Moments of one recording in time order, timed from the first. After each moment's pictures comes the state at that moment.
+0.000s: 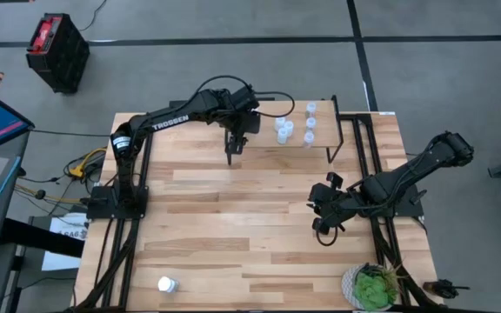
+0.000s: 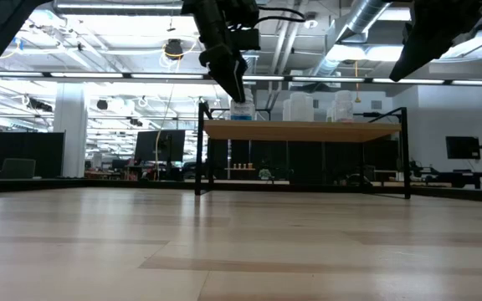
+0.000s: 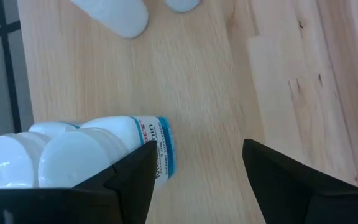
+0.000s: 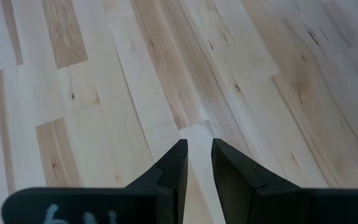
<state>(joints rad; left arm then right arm) 0.41 1.93 1.93 -1.07 -0.01 0.63 0.46 1.20 0.95 -0.81 0.47 0.71</state>
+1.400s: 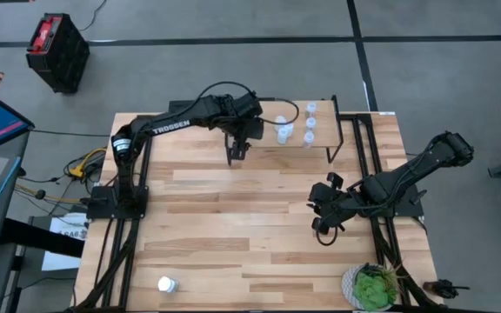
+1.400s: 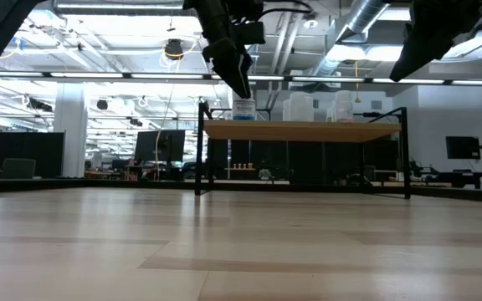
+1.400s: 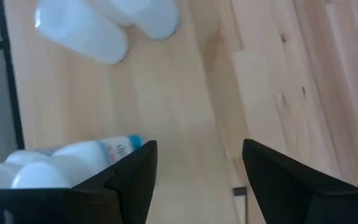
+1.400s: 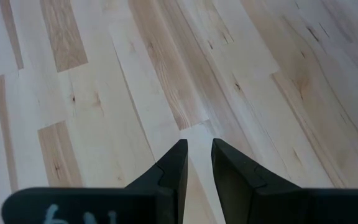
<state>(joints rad) 0.35 1.93 1.93 -1.06 -0.02 0.61 0.46 1.20 0.95 -0.81 0.47 0.73</state>
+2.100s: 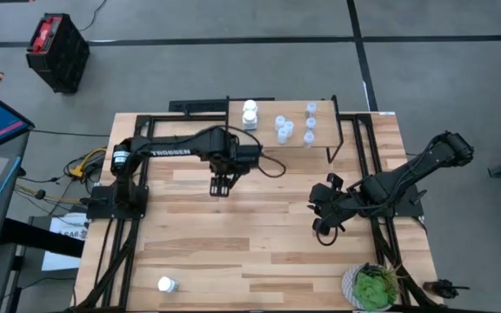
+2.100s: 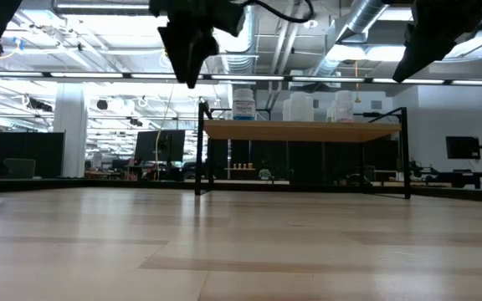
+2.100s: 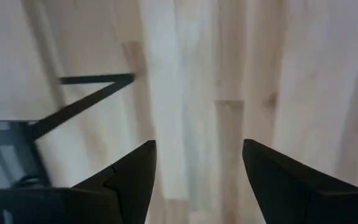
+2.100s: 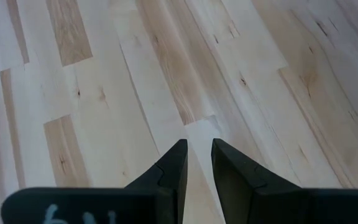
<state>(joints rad) 0.07 1.93 1.95 -1.57 -0.16 0.12 0.46 1.20 0.95 -0.81 0.44 0.73</state>
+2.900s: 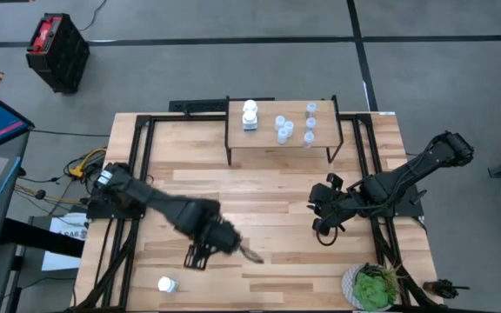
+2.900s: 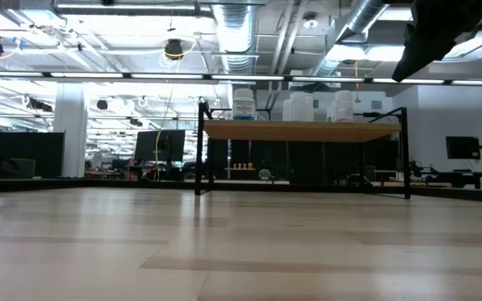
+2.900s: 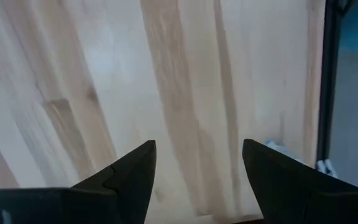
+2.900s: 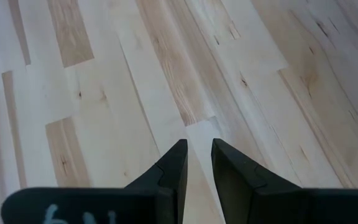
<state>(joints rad) -0.45 1.89 1.94 -1.57 0.04 -0.28 0.46 1.20 0.95 -0.80 0.44 0.73</state>
